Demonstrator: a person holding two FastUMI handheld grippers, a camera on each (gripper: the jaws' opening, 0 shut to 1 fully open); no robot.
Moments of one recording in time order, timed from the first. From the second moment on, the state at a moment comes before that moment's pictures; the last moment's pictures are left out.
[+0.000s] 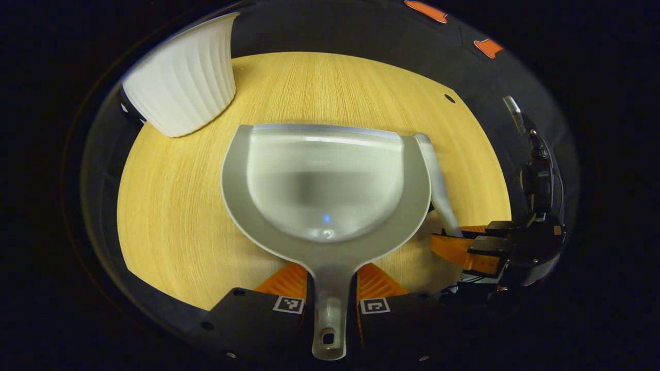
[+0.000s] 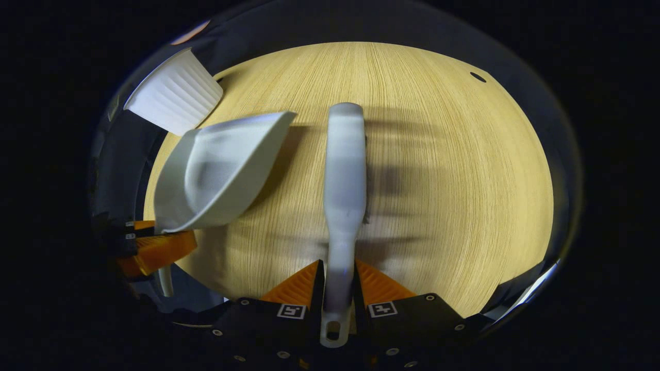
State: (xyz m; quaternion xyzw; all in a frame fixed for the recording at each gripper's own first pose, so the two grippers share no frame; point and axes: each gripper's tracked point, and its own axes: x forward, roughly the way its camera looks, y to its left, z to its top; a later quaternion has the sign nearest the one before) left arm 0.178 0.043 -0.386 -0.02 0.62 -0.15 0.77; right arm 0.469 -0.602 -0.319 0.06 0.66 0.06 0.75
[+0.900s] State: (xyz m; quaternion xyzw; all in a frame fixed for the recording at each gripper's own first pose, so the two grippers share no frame) left arm 0.161 0.026 -0.426 -0.02 0.63 -0.14 0.77; right arm 0.464 -0.604 -0.318 0.06 0.65 0.06 0.75
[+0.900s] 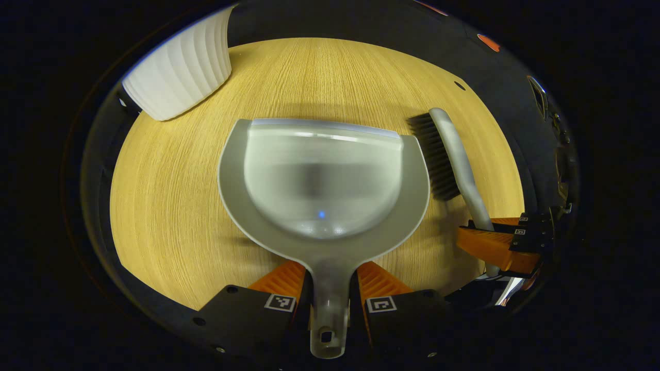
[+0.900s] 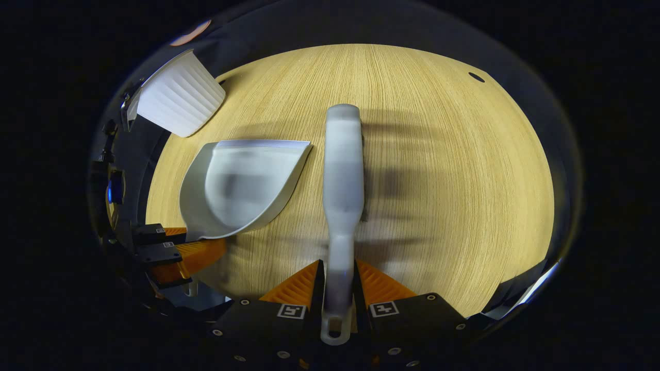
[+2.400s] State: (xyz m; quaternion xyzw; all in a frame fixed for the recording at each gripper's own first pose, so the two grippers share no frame) left arm 0.236 0.028 -0.333 -0.01 0.40 -0.13 0.91; right arm 0.521 -0.627 -0.215 0.05 0.48 0.10 0.87
